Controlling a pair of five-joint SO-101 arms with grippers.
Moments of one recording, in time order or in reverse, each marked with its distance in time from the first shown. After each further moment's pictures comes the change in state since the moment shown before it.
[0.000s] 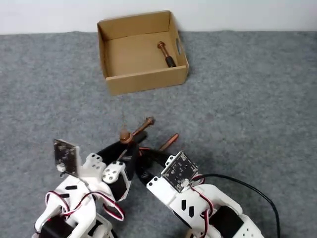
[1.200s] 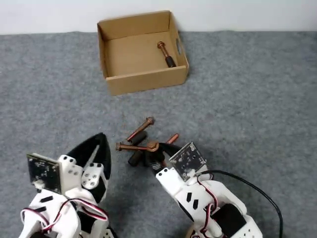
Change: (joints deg) left arm -13.4 0.0 -11.2 6.4 -14.2; right arm 9.3 0.0 -0.1 4.9 -0.6
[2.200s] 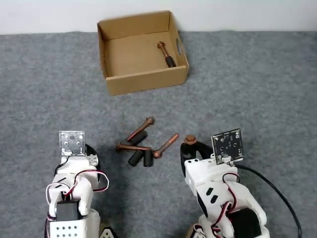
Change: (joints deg) left arm -22.9 0.7 40.8 -17.8 -11.6; right arm 18.4 0.0 -9.9 17.2 -10.7
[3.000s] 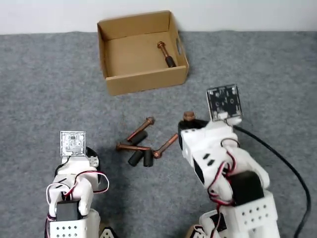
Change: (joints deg) left arm 0.0 0.0 0.0 2.2 0.0; right arm 1.0 37.1 -29.0 -2.5 0.0
